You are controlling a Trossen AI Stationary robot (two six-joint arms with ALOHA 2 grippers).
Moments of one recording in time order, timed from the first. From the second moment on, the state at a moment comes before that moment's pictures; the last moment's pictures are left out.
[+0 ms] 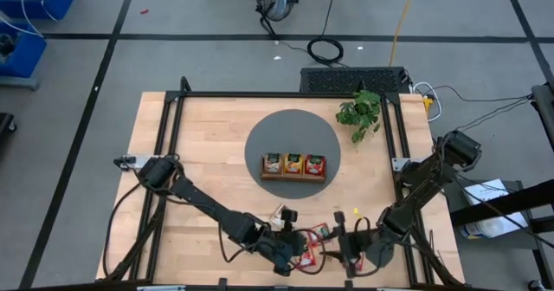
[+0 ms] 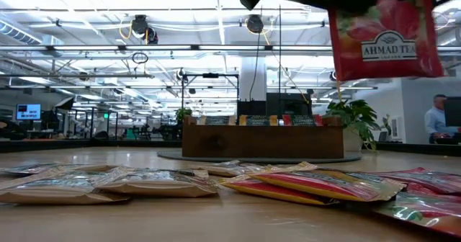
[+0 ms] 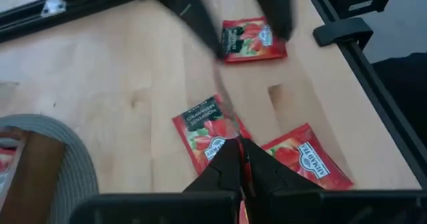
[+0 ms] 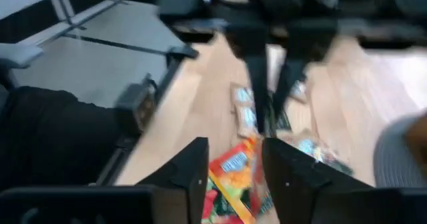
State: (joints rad) left arm -0.53 2.14 1.68 -0.26 -0.40 -0.10; right arm 0.88 1.57 0.75 0.33 0.66 0.28
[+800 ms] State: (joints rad) left arm -0.50 2.14 1.68 -0.26 -0.40 -0.12; right arm 0.79 1.57 0.62 0.50 0.60 0.37
